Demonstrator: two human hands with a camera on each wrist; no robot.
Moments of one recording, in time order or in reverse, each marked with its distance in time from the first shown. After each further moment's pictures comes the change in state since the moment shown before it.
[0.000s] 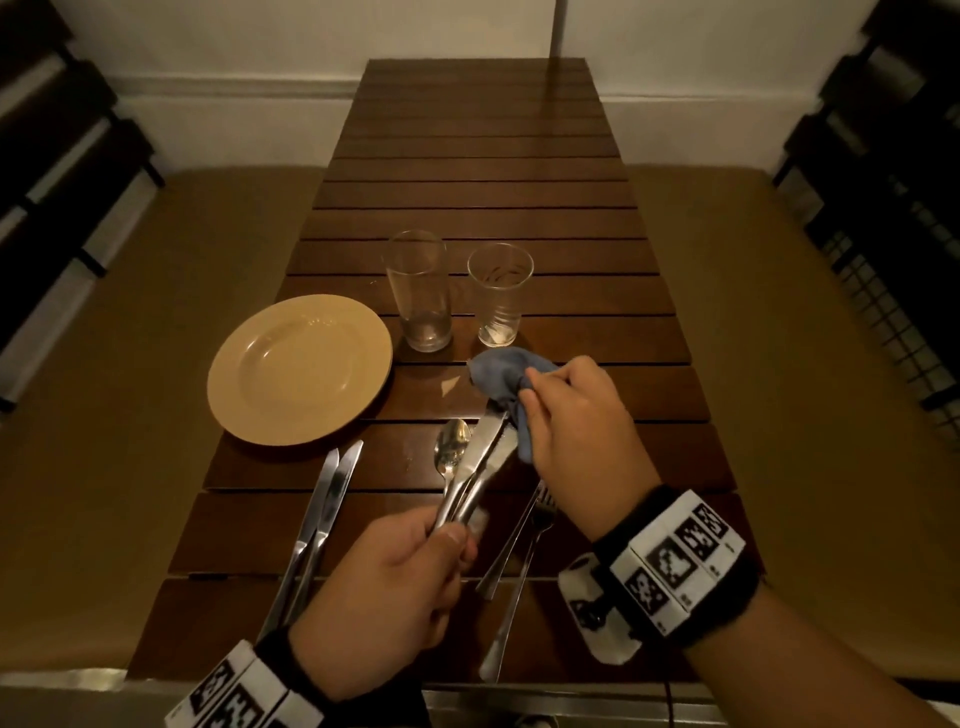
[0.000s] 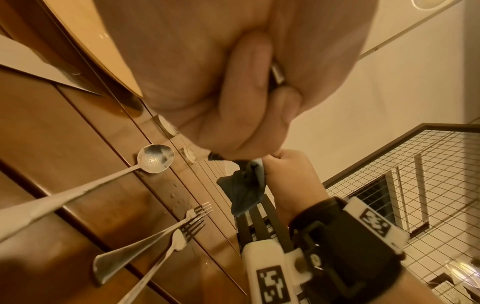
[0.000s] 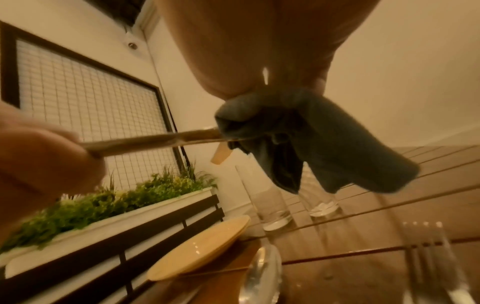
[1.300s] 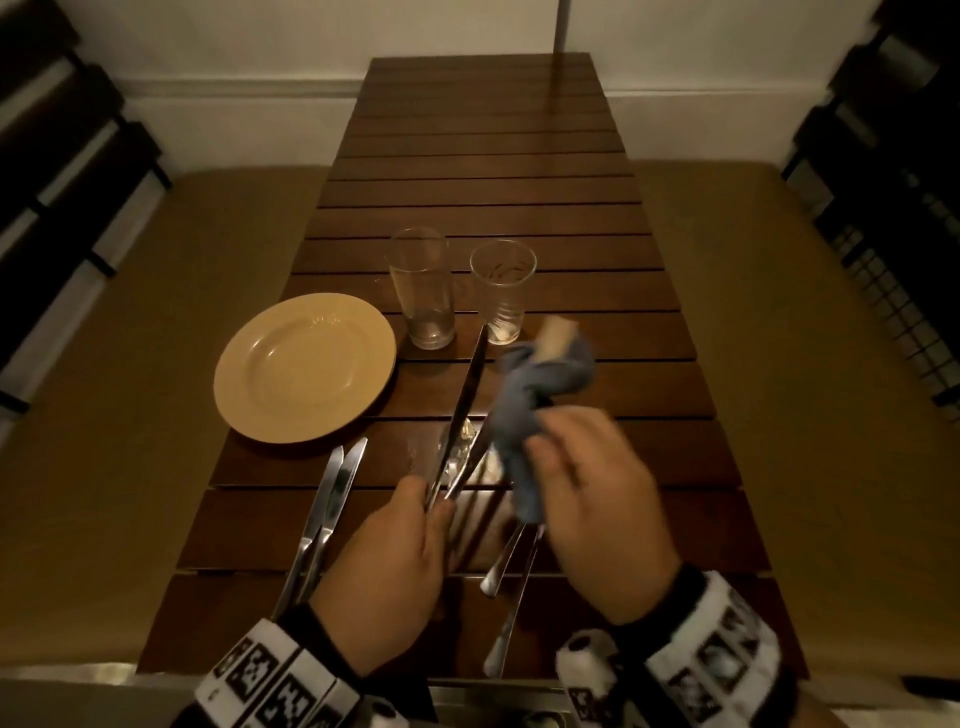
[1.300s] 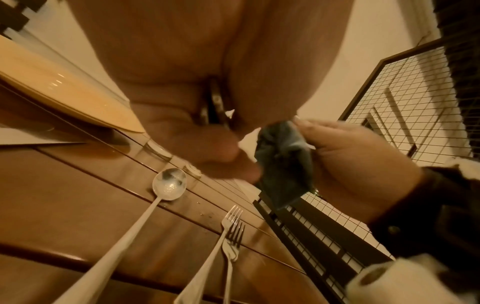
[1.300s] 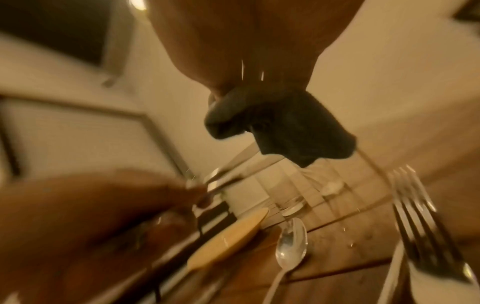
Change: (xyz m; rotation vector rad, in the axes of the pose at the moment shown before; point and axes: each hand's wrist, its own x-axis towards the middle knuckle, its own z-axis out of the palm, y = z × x) left_hand 0.019 -0.015 -0.011 0.782 0.289 0.216; right_hand -0.048 -0.018 -0.012 0.408 0.062 0.056
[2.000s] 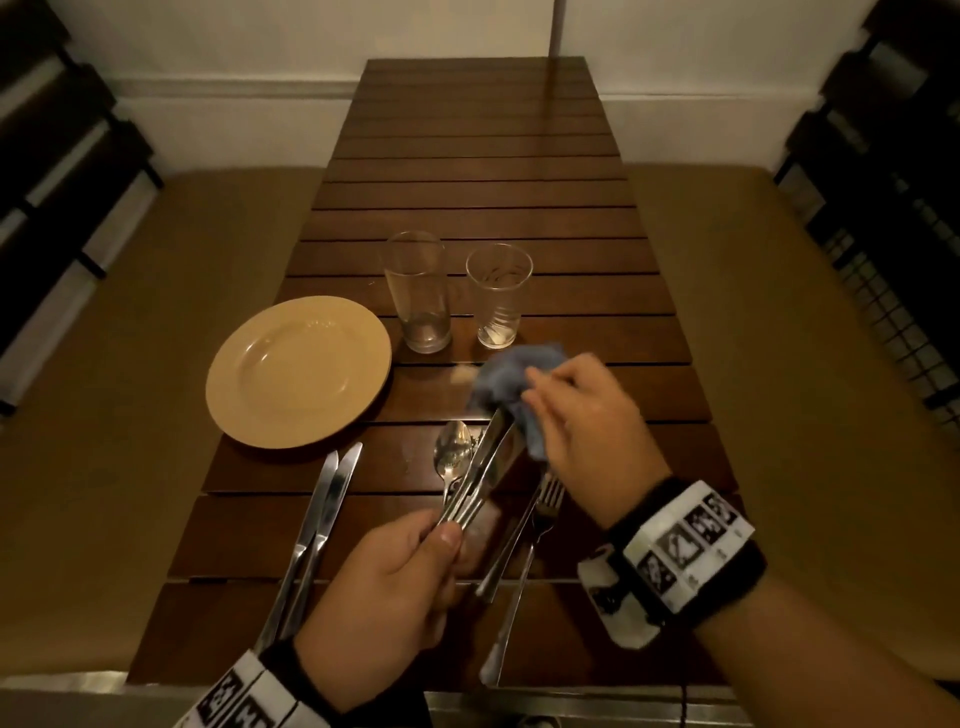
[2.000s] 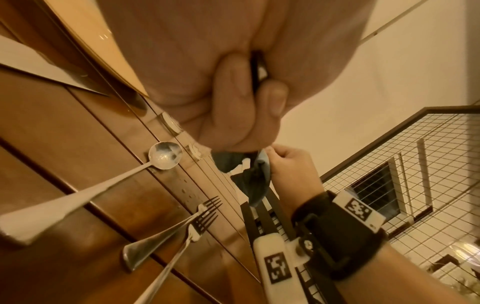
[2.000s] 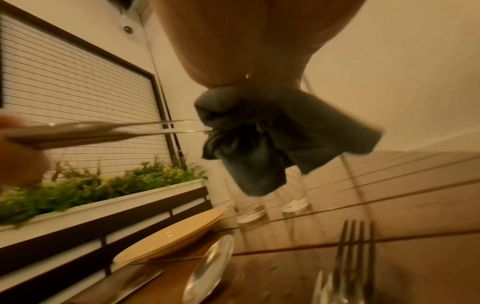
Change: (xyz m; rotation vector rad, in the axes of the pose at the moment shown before) left_hand -0.011 0.003 -0.001 -0.745 -0.238 -0.181; right_hand 0.052 0.031 -0.003 -0.340 -0.073 -0.136
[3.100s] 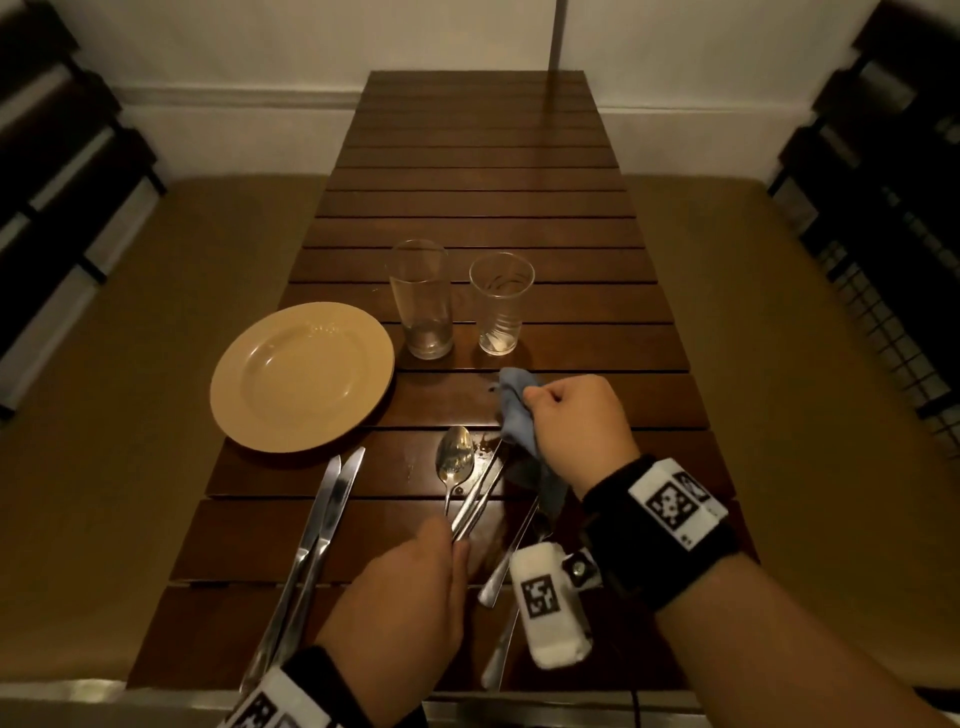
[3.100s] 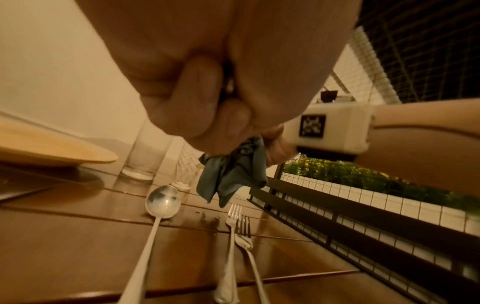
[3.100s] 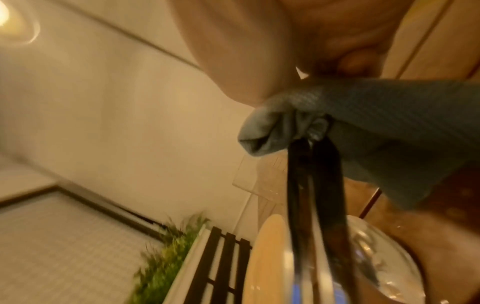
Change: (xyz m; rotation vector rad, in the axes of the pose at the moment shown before) left_hand -0.001 -0.004 0.011 1.052 0.209 0.242; right_hand 0.028 -0.017 0.007 0.264 -0.175 0.709
